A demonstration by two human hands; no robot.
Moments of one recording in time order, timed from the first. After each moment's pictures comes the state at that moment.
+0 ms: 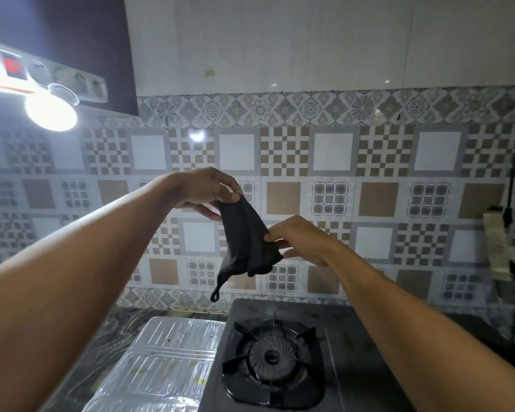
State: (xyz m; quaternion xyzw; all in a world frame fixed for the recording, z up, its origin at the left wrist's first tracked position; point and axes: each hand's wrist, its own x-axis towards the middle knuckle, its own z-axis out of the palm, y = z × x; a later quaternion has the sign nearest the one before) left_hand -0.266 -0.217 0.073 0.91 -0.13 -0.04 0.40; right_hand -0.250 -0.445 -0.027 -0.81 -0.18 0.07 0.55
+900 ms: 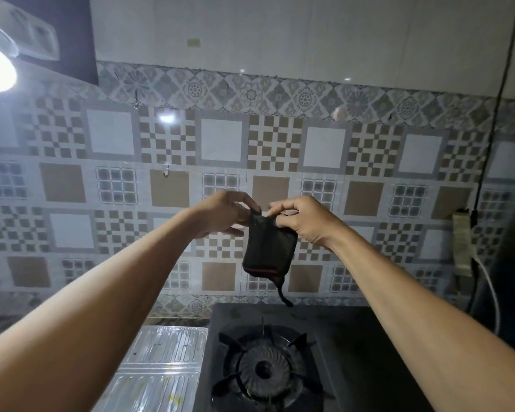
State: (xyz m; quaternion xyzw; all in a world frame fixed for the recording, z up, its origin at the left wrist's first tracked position) left_hand -0.195 -0.234 0.005 0.82 -0.21 -0.07 0.53; right_hand -0.220 -0.439 -0.004 -0.87 -0.18 -0.10 0.45
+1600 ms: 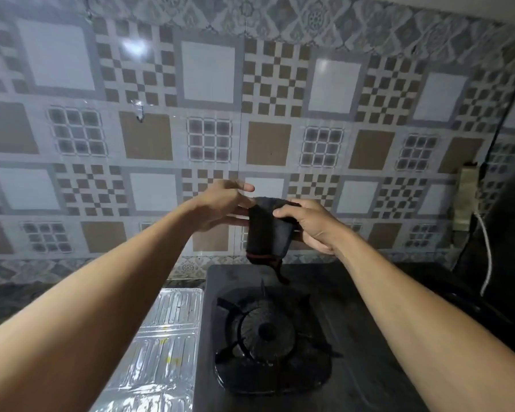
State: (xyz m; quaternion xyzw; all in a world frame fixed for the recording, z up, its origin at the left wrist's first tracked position) left_hand -0.138 -0.241 -0.082 0.73 -0.14 -0.15 0.65; right_hand -0.177 -0.442 -0.109 -0.75 -0.01 -0.01 0.66
